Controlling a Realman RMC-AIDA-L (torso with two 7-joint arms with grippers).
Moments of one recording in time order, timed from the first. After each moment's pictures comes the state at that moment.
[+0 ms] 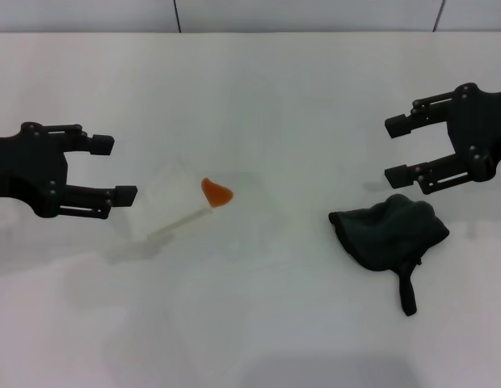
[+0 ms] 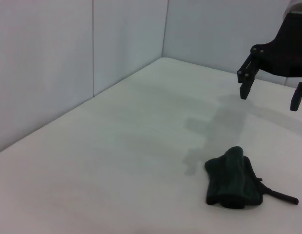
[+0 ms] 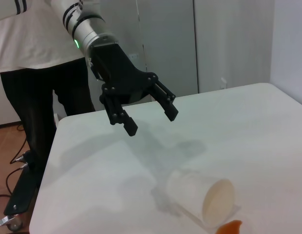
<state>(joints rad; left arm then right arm) -0.40 -2.03 0.80 1.23 2.05 1.79 -1.69 0.59 1.96 -0.91 -1.12 -1.97 -1.81 1.69</state>
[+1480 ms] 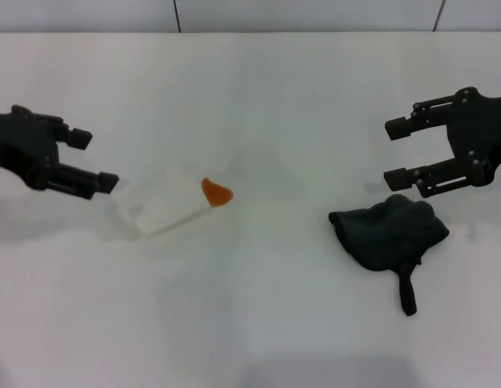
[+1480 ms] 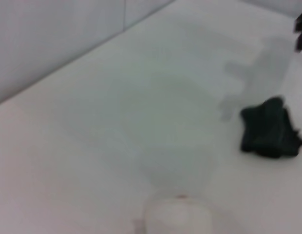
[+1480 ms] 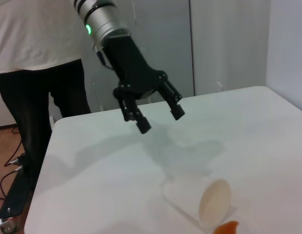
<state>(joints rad) -0.57 -2.01 0.80 1.30 2.36 1.82 -1.92 0.57 1.97 -0.91 -1.12 -1.97 -1.80 1.66</state>
